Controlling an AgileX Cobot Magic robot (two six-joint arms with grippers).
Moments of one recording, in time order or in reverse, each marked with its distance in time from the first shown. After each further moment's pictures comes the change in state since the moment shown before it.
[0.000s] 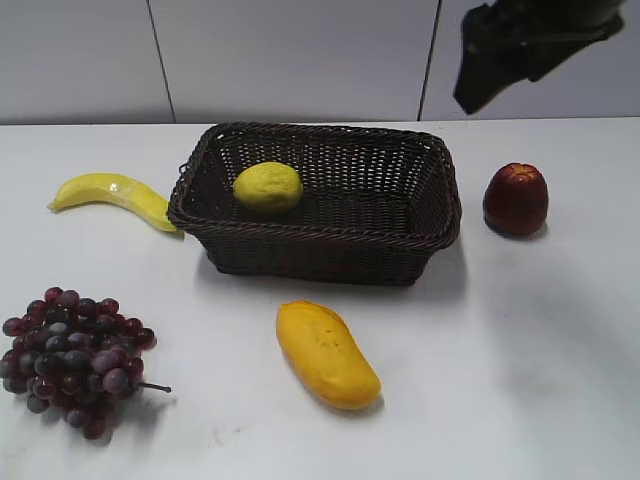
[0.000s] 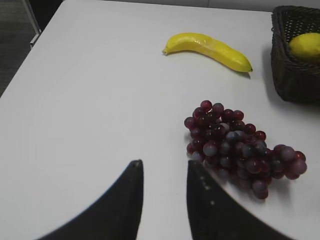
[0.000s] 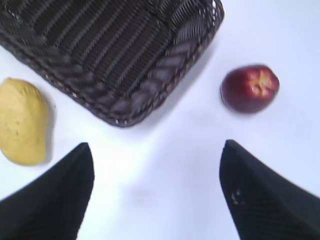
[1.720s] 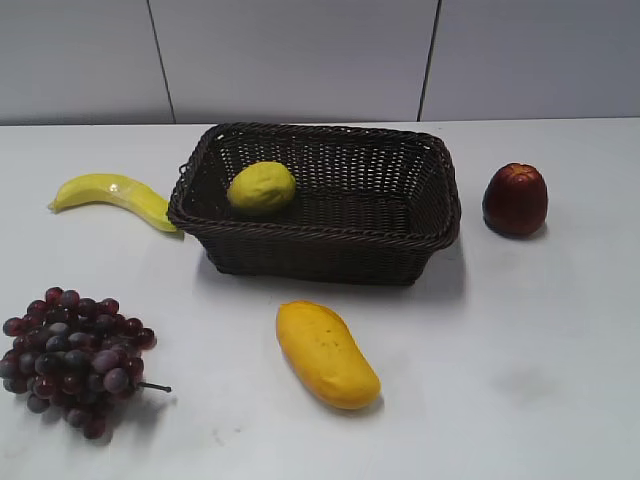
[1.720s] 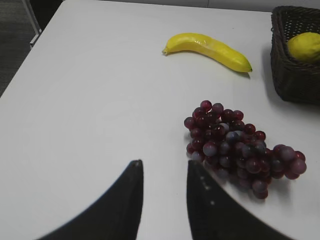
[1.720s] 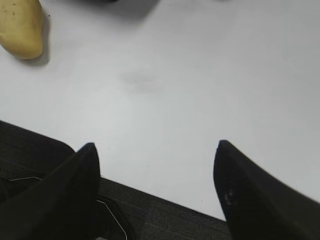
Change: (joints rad) left arm 0.000 0.000 0.000 0.000 0.000 0.000; right arm 0.000 -1.306 1.034 -0.062 -0.070 0.210
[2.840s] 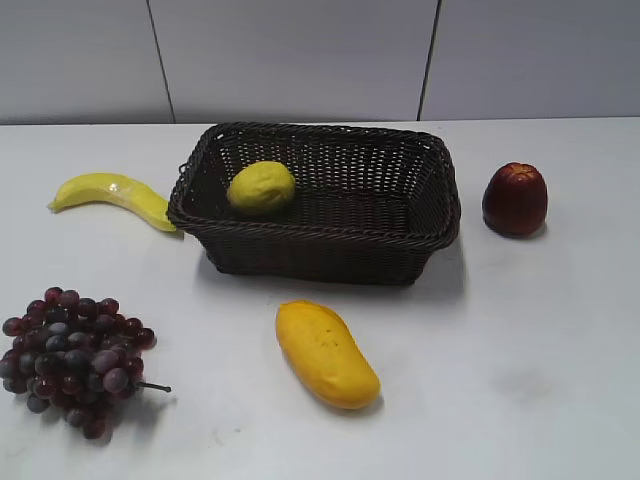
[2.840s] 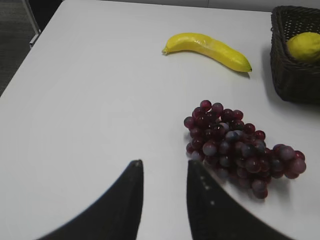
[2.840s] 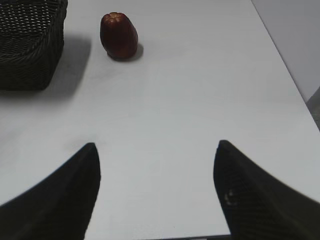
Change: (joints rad) left arm 0.000 0.000 0.000 0.000 0.000 0.000; right arm -0.380 -0.316 0.000 0.013 0.004 0.001
